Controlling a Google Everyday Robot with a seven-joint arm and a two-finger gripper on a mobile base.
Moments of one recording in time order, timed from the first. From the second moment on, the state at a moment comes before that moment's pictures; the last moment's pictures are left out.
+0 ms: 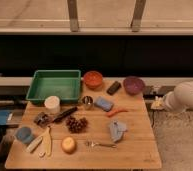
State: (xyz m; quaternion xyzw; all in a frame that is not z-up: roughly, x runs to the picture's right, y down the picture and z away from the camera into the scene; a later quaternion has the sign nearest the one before) arm 0.354 0.106 0.714 -0.09 0.15 0.84 0.52
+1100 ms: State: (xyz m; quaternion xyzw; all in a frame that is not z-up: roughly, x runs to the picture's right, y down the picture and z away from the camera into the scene) arm 0.321 0.087 0.725 -0.11 0.13 0.82 0.55
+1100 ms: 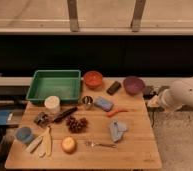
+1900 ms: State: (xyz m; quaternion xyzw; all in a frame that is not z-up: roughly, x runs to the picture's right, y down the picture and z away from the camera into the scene) arm 0.155 0.061 0.753 -0.20 0.08 0.72 0.66
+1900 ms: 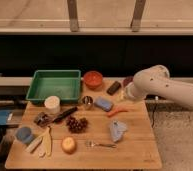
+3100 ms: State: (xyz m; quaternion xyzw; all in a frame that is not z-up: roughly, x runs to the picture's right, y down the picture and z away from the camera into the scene) arm 0.052 0.080 0.759 -0.29 0.05 0.58 0.76
